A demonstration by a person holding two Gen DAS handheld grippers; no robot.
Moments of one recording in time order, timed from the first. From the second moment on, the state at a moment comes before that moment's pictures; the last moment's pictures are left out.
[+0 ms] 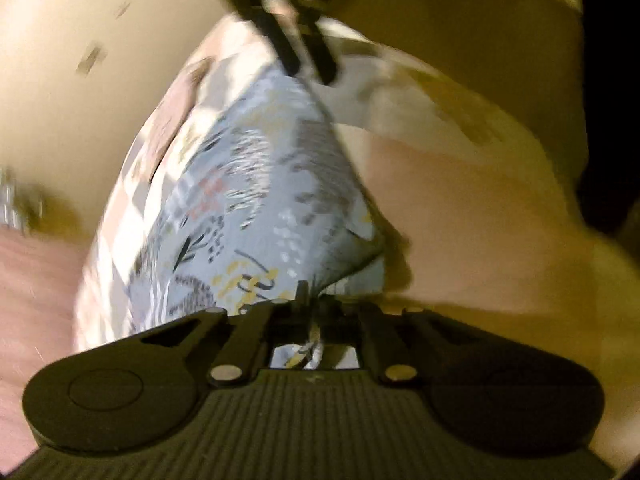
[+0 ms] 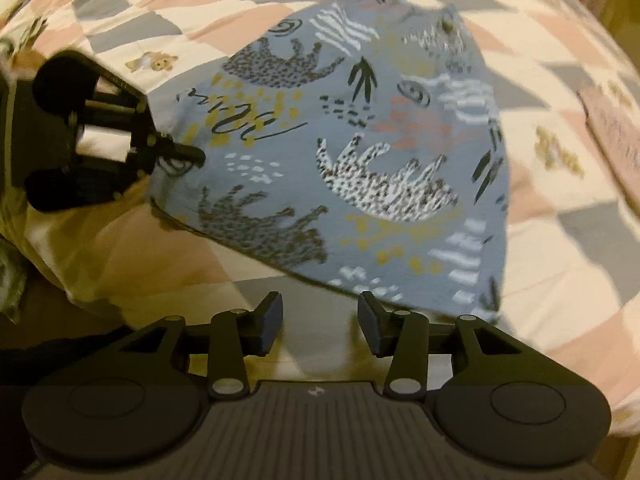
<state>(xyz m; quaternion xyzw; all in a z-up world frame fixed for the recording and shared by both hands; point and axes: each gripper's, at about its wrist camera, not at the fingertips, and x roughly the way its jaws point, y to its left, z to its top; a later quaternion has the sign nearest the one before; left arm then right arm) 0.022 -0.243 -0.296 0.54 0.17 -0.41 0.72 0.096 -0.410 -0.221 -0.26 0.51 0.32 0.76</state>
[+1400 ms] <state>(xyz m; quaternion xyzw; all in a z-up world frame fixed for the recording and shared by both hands) 0.067 -0.222 -0.222 0.25 0.38 -0.37 0.81 0.095 -0.446 -0.252 -0.54 0.30 0.36 0.70</state>
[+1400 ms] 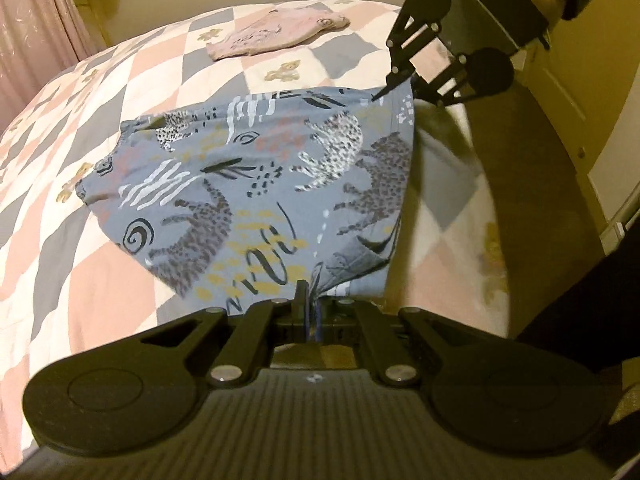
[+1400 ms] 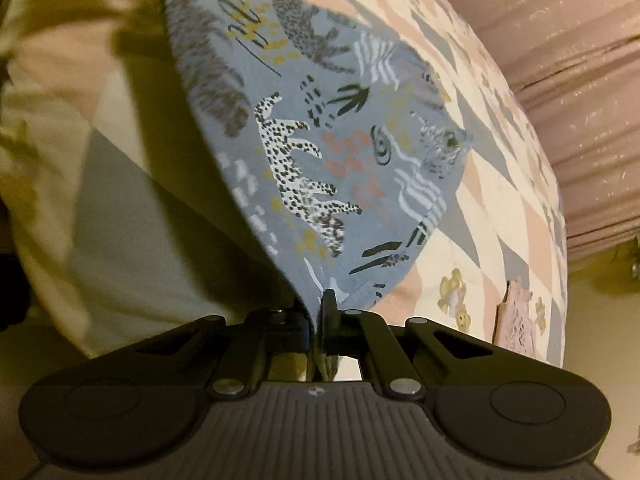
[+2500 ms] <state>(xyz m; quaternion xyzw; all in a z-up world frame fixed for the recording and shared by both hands) 0.282 -0.095 -0.240 -0.09 0.51 -0.26 0.82 0.344 -0.347 -0.193 -0.43 0.47 0.44 0.63</state>
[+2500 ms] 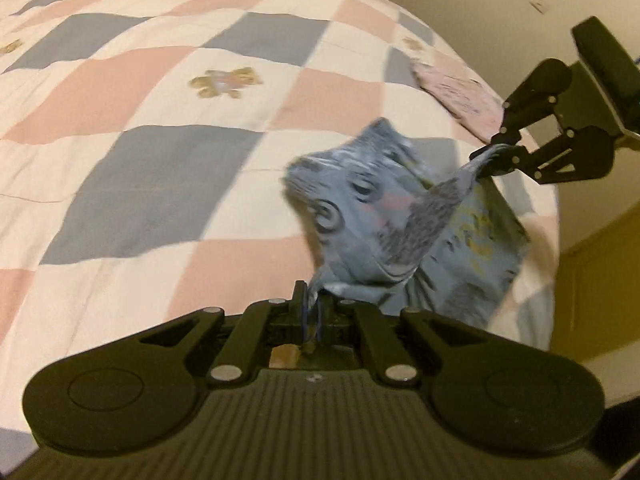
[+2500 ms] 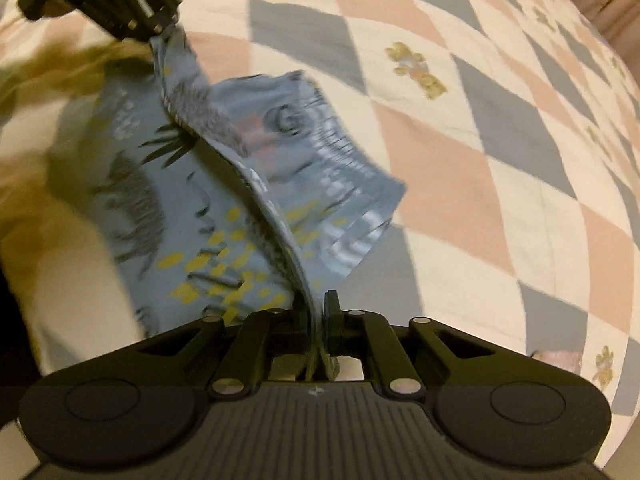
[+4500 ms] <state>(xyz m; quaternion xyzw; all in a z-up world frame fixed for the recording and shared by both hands) 0.288 -0.067 -0.244 -0.24 0.45 -0.15 0.85 0.436 -0.445 -0.211 0.06 0.52 0.37 0.76</state>
